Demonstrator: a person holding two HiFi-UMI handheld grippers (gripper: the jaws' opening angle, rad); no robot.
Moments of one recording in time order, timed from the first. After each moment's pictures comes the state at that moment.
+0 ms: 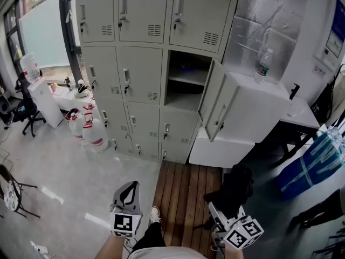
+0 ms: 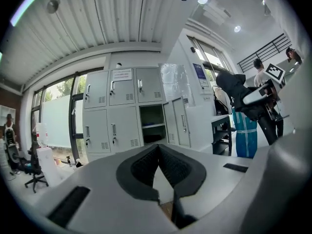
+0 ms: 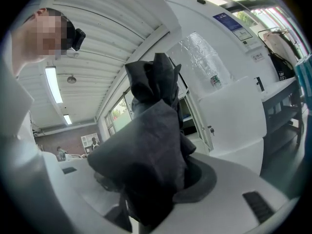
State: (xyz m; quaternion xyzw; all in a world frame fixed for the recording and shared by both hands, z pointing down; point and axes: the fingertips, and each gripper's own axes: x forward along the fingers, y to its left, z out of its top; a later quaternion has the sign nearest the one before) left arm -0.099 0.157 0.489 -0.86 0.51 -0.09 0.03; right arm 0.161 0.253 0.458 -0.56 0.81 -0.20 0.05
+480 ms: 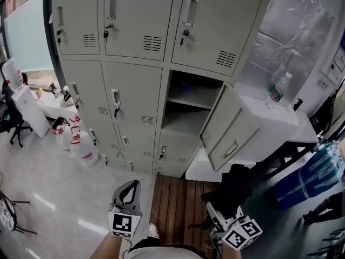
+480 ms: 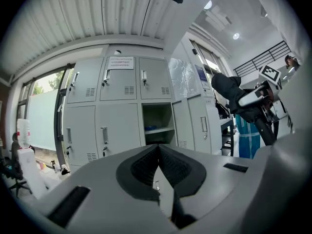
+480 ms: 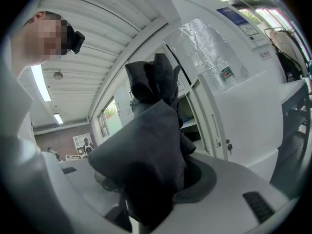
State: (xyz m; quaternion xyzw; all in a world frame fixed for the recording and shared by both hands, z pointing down) left arm -0.089 -0.054 0.466 -0.88 0.46 -0.08 0.02; right arm 0.150 0.052 0.431 -0.58 0.79 -0.20 0.04
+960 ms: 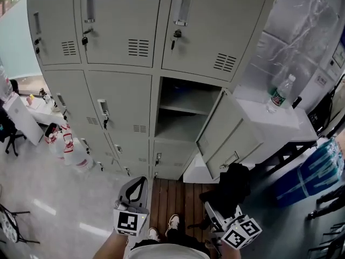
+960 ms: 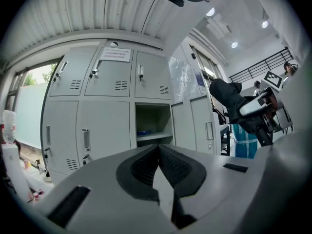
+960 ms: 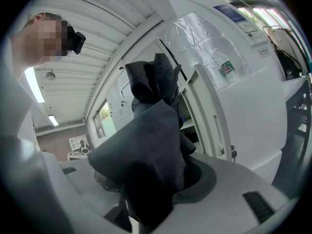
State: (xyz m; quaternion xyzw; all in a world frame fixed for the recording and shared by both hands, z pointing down) left arm -0.032 -0.136 0.456 -0.91 0.42 -0.05 0.02; right arm 0.168 -0.019 0.433 -0.59 0.78 -0.21 0.04
